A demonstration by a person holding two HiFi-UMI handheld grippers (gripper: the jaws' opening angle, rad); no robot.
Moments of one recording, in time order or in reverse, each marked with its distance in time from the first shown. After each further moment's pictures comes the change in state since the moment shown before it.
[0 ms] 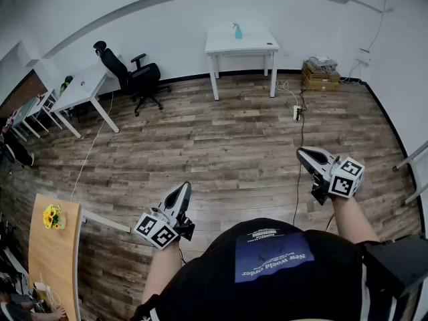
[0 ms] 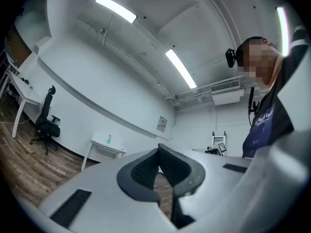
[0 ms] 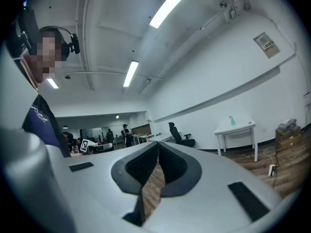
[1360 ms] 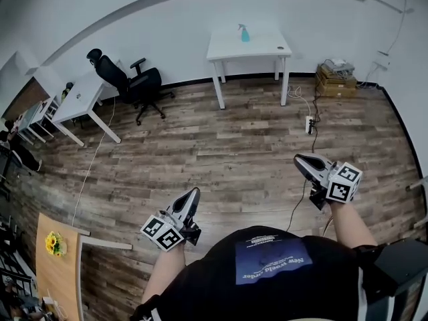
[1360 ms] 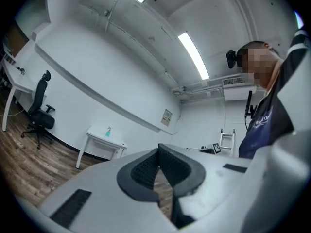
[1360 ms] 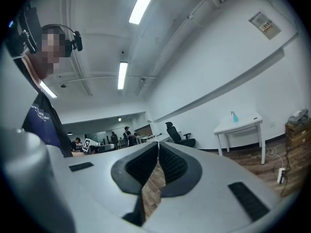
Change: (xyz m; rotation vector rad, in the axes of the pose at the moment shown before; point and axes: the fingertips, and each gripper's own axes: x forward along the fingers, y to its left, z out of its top) left arm 0.228 0.117 -0.029 -0.057 0.088 0.019; right arm 0.122 -0.232 0.029 0.068 0.028 0.074
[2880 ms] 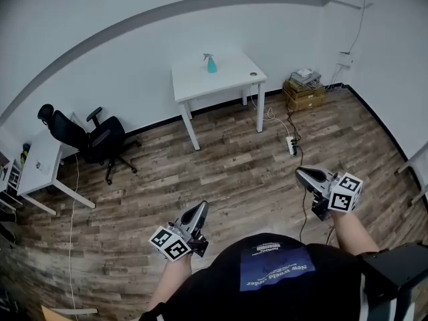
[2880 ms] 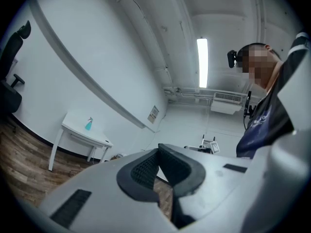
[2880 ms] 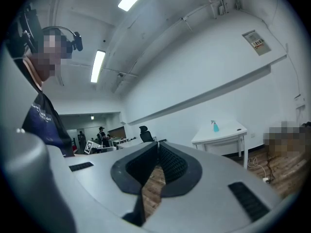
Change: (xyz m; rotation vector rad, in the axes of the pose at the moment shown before) left arm 0.168 0.255 0.050 -0.123 0.073 -0.329; right arm 0.179 -0.125 0.040 -0.044 -0.043 -0.300
